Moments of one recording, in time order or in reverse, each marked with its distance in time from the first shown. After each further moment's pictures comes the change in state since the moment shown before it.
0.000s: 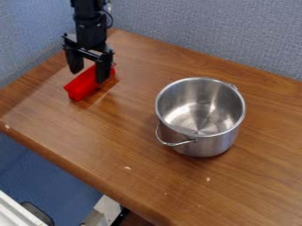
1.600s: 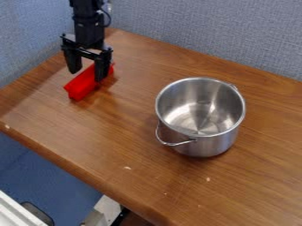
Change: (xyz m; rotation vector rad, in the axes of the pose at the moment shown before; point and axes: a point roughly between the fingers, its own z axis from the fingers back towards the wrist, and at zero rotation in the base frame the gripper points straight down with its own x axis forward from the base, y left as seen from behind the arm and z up) arm 0.006 0.007 0.000 -0.019 0.022 0.047
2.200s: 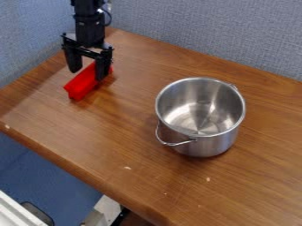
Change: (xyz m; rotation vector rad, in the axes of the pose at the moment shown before) arm 0.003 0.001 0.000 -0.006 0.016 0.016
